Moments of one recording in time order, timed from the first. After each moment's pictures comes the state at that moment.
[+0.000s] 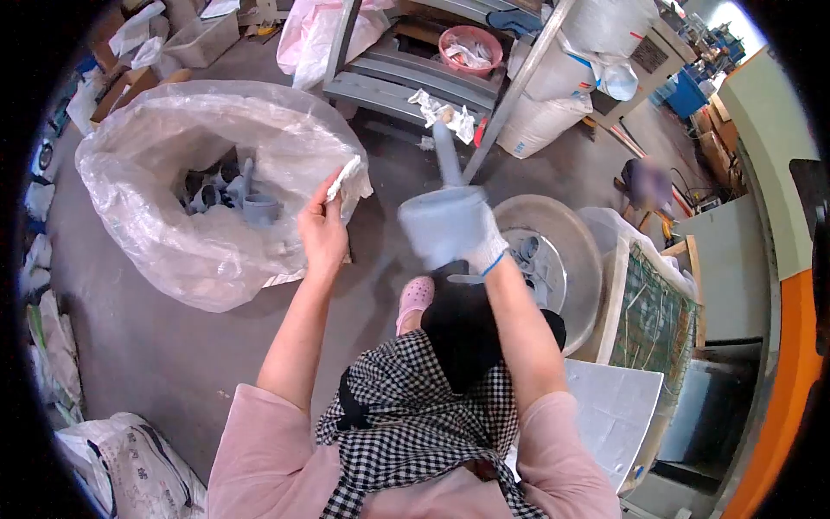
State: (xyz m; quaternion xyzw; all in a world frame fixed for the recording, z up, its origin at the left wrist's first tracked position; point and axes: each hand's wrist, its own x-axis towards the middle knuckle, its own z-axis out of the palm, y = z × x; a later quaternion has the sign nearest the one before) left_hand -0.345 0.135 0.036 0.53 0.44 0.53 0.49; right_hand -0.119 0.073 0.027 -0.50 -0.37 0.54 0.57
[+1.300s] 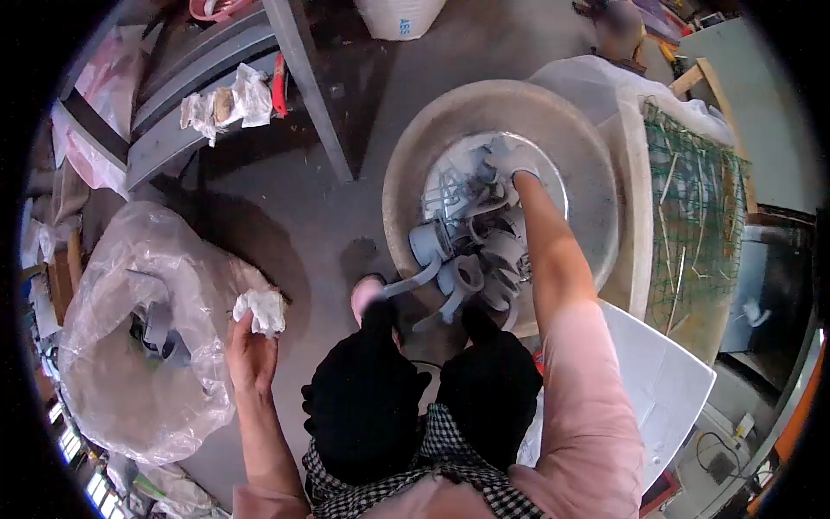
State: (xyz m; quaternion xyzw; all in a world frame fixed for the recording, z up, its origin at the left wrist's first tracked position) left_hand -0.230 0.146 -0.071 0.27 0.49 0.28 0.78; right_hand 0.258 -0.010 -0.267 -0.91 -0.25 0.33 0.06
